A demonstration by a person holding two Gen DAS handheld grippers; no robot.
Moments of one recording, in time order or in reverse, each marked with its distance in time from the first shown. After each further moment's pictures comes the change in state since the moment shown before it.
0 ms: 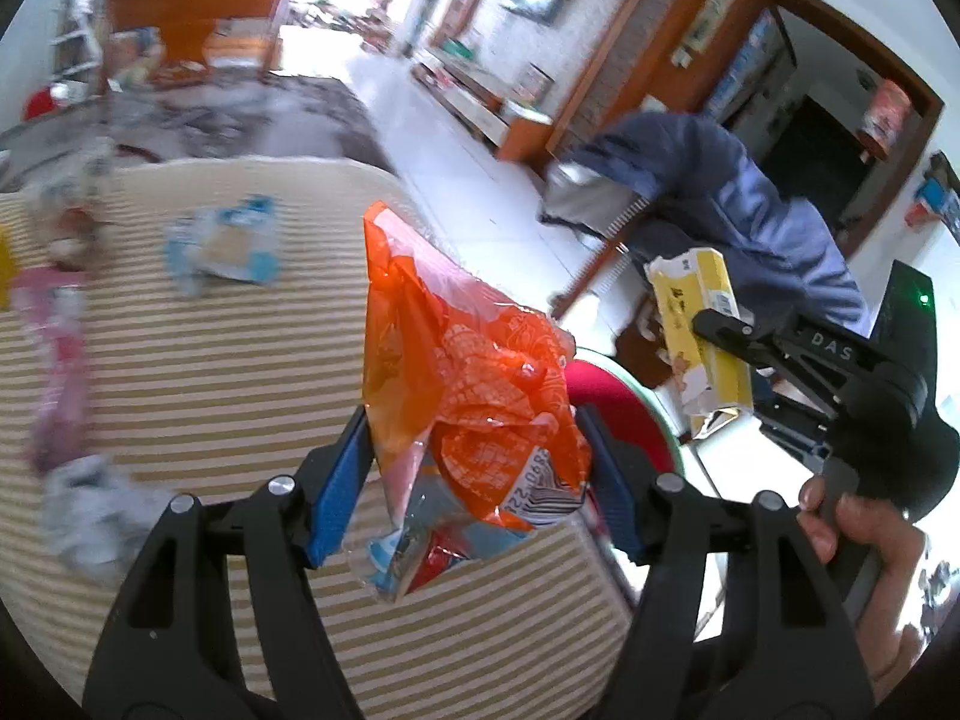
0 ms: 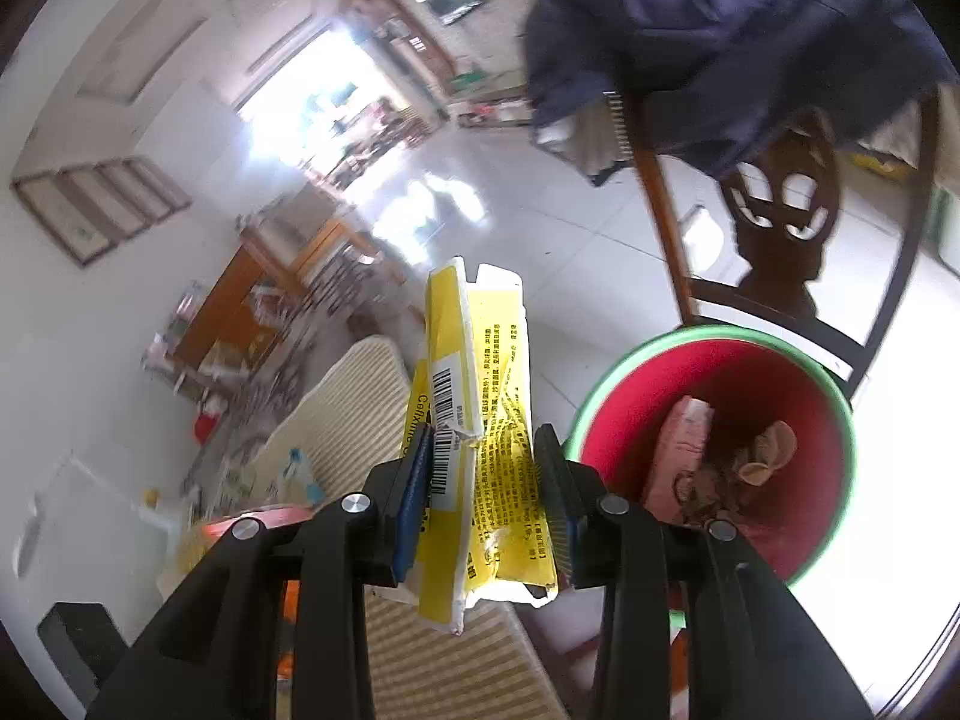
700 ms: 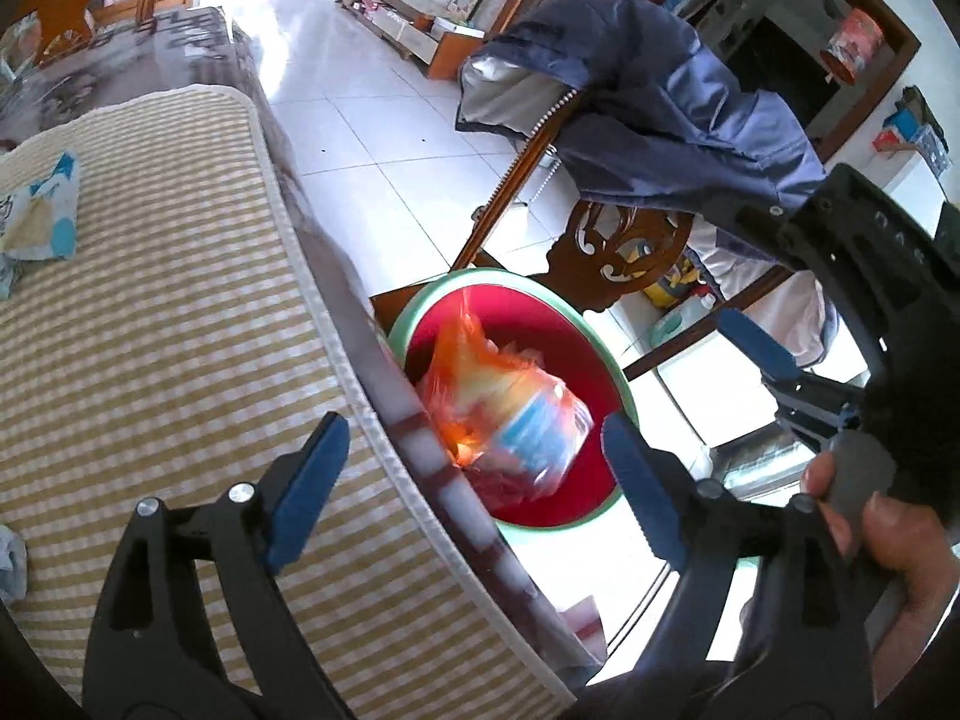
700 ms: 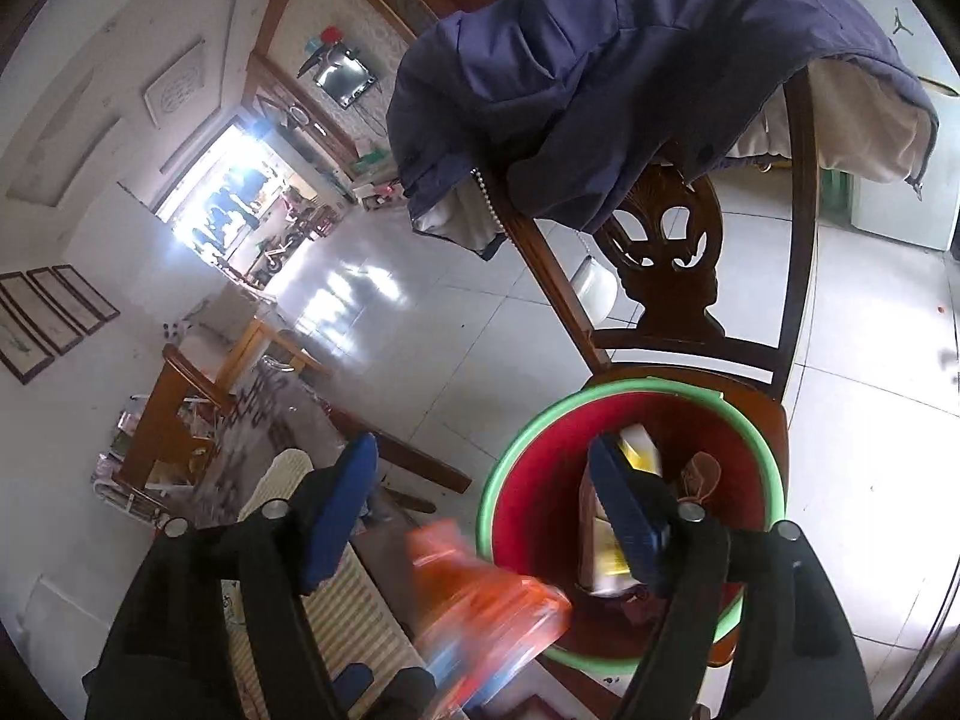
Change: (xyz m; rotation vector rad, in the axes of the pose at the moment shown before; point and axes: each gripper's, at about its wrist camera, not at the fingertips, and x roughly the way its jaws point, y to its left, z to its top) left arm 0.067 -0.048 -0.007 0.069 0.188 -0.111; right arm -0.017 -0.034 0.020 0.143 -0.178 -0.143
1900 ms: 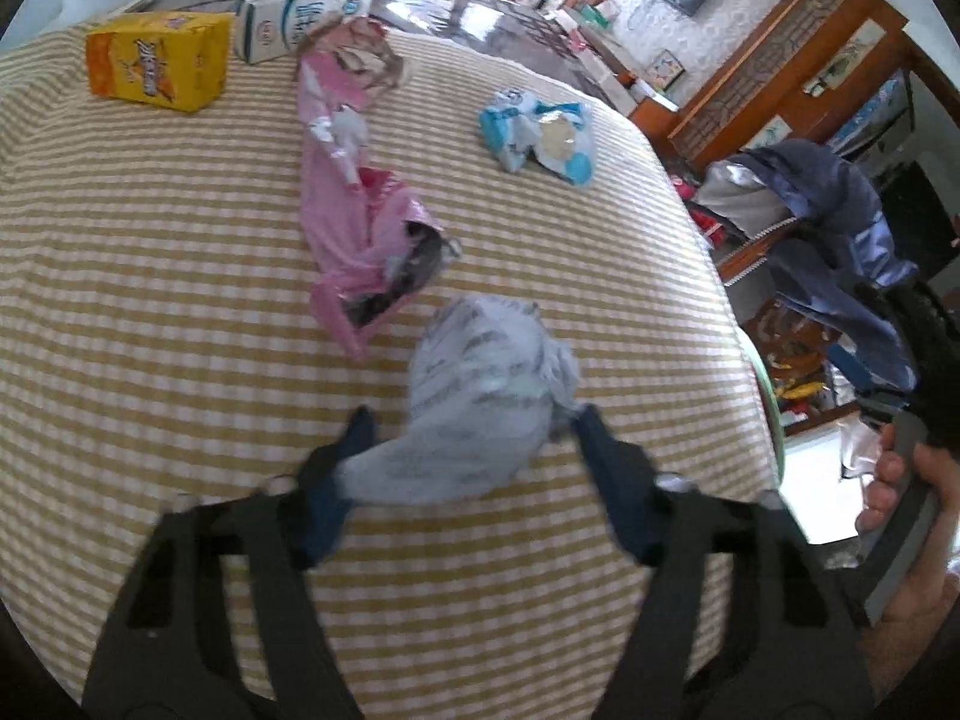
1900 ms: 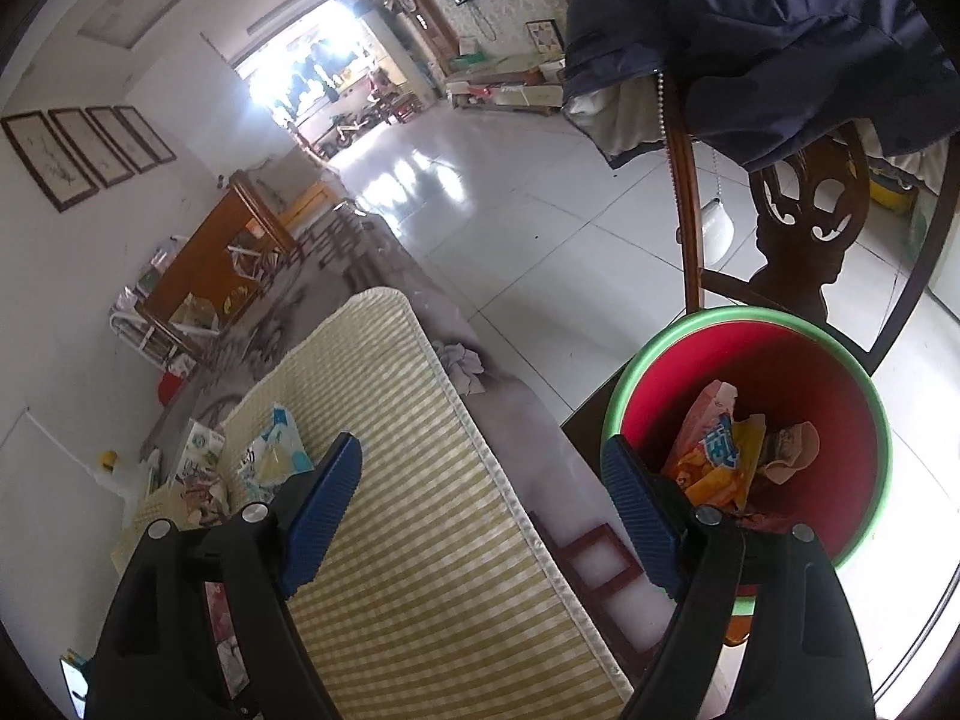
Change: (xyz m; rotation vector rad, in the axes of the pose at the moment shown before) left arm -0.121 0.184 -0.084 -0.354 -0.091 0.243; right arm 0.039 0.093 -0.072 -0.288 0.214 0.068
